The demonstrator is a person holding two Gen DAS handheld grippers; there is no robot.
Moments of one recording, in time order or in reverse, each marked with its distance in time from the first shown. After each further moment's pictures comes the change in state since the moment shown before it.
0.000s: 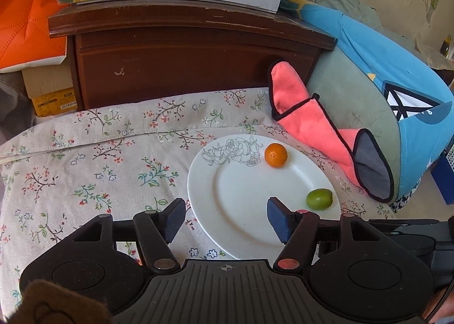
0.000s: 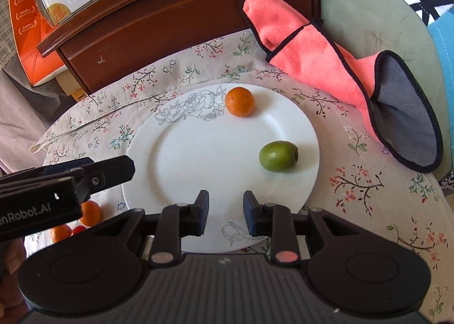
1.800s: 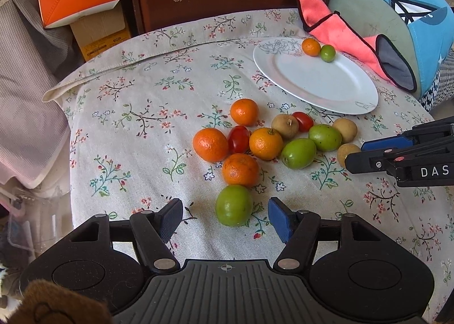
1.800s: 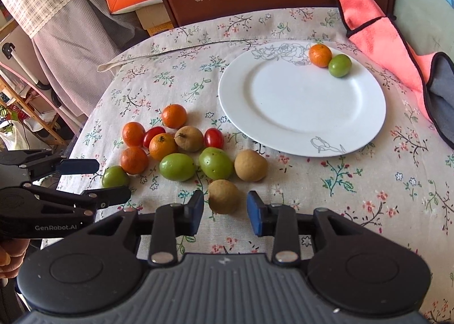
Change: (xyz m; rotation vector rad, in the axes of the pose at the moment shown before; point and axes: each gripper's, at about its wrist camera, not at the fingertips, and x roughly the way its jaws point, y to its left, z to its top) left arm -0.059 0.050 -0.097 0.120 0.199 0.131; right arm -0.032 0.050 -0.073 -0.250 0.114 0.153
